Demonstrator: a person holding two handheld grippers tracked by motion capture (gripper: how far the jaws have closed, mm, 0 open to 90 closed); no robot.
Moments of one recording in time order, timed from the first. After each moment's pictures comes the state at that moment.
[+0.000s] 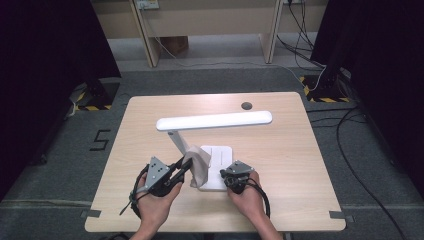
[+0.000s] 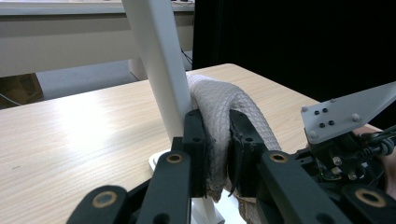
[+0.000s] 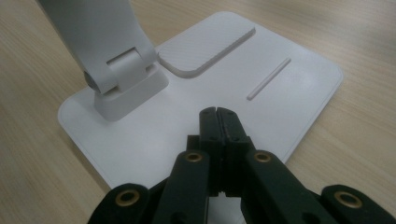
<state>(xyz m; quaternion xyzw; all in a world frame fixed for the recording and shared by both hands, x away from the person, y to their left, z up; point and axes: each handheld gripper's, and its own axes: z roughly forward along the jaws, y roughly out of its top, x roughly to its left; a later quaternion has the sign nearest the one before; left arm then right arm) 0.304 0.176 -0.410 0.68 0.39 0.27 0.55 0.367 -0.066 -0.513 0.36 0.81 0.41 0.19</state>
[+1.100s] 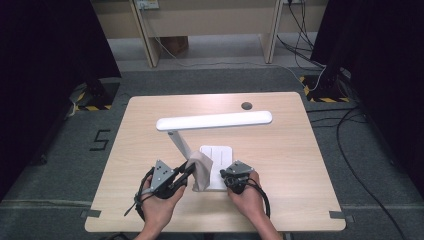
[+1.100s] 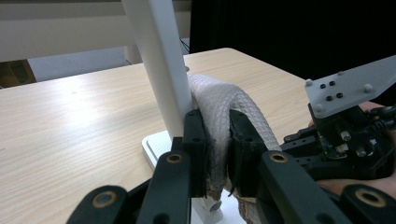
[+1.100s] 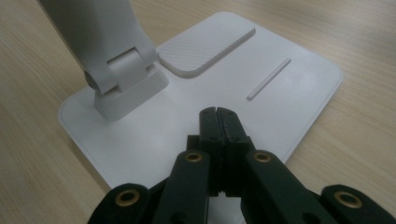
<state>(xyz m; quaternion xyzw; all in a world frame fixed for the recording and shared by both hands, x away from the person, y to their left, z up) 0.306 0.171 -0.429 0.70 0.40 0.26 0.54 0.367 -0.066 -0.513 0.36 0.81 0.41 0.19</state>
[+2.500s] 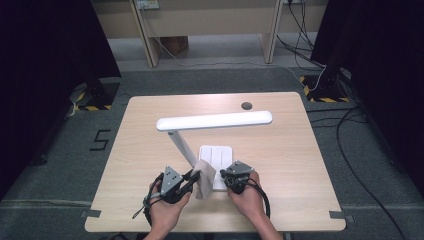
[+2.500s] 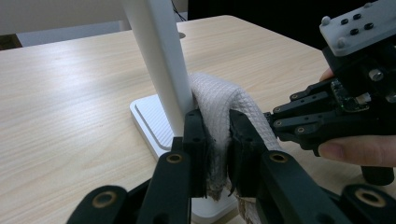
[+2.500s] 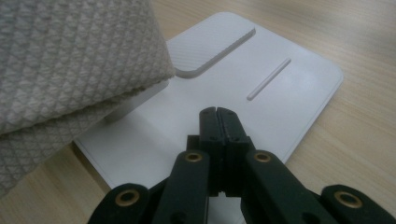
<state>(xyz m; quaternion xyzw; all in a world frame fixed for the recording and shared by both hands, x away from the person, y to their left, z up) 0.307 0.160 -0.462 0.72 0.41 0.24 0.51 0.367 -0.066 -0.513 0.36 0.81 0.41 0.19</state>
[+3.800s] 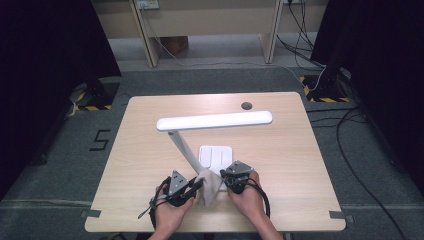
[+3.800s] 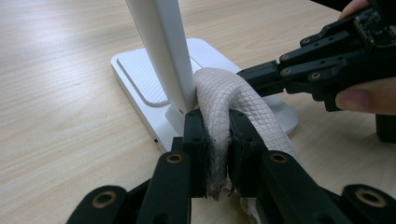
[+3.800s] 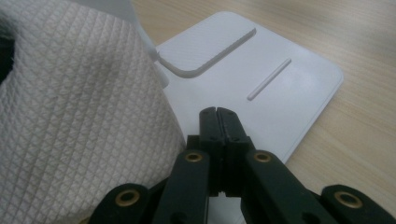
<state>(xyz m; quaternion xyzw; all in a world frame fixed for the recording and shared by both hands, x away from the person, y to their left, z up) 0.311 0.154 -0.492 0.75 0.41 0.20 0.47 0.367 -0.066 -0.512 0.36 0.82 0.41 0.19</state>
